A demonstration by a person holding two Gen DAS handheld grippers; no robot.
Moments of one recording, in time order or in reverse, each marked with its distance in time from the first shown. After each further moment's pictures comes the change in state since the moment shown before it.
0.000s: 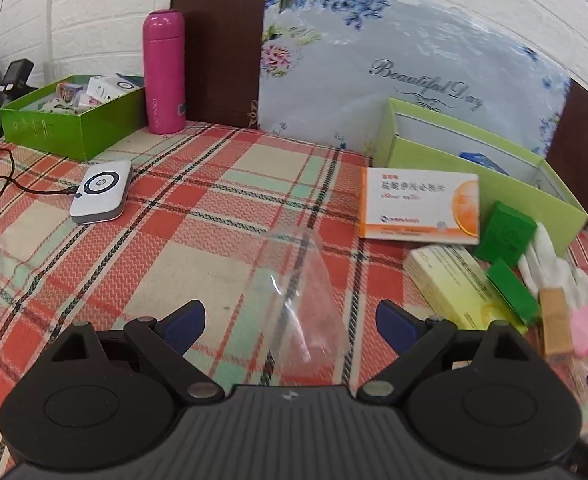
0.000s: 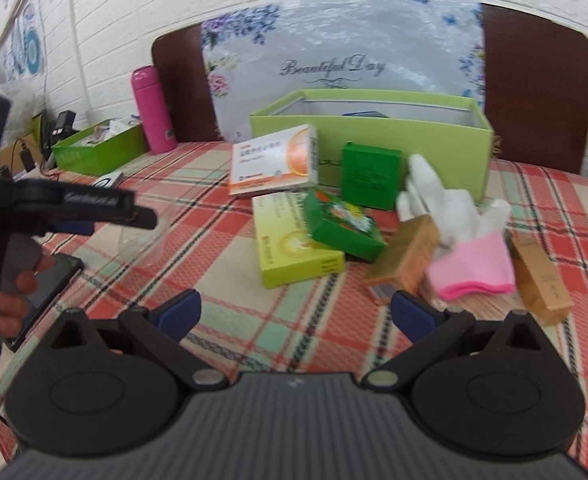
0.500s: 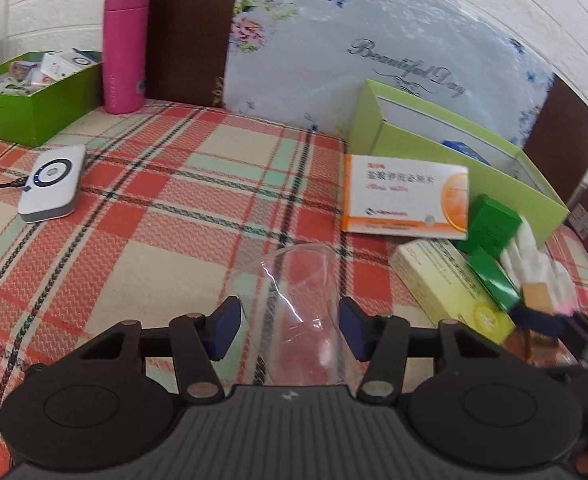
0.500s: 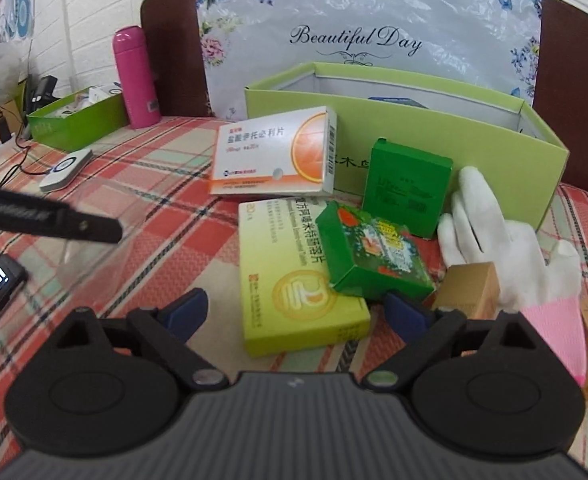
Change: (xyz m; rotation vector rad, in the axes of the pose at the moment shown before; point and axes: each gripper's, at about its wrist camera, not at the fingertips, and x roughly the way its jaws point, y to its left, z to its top) left arm 0.020 0.013 0.007 0.031 0.078 -0.172; right arm 0.094 0.003 0.030 -0.055 0.074 -0.037
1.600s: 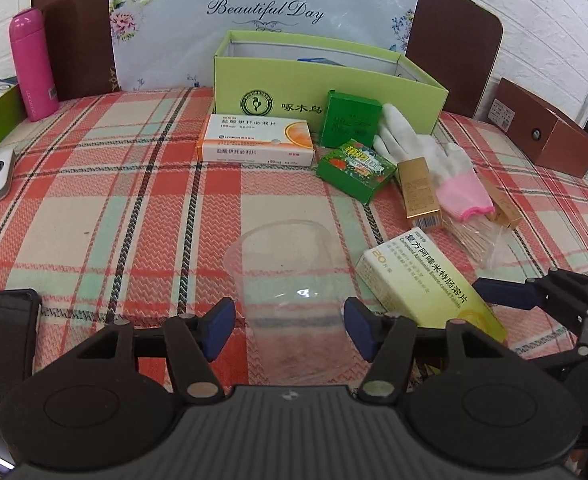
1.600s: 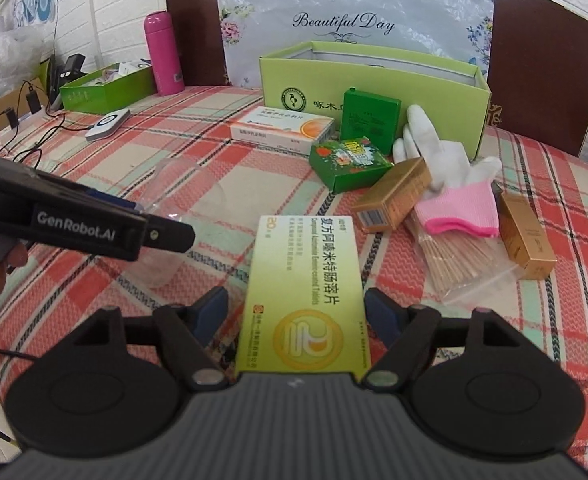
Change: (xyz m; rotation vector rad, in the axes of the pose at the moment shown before) left arm -0.037 -0.088 -0.063 0.203 0.101 -0.088; right arm -0.106 -0.010 -0.070 -0.018 0.058 0.018
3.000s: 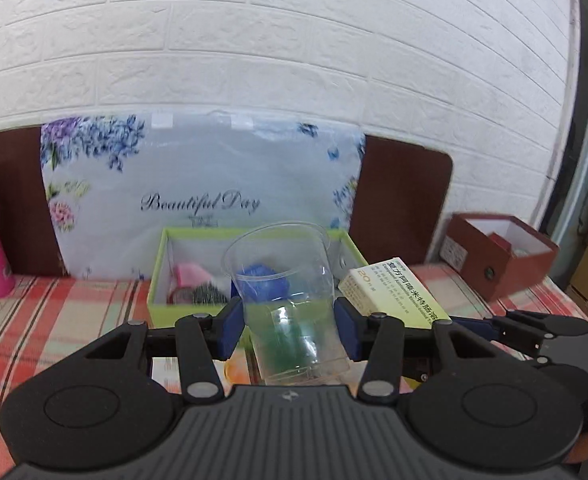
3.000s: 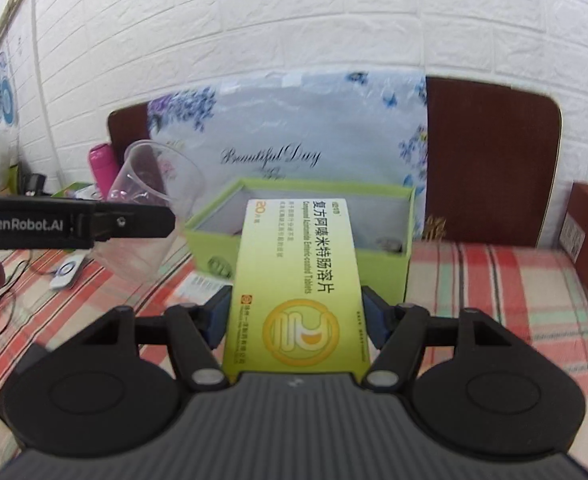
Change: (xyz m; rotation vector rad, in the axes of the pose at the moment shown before) left arm -0.030 -0.040 0.156 0.073 -0.330 -0.094; right arm -0.025 -0.085 0.132 0.115 -0.220 -0.055
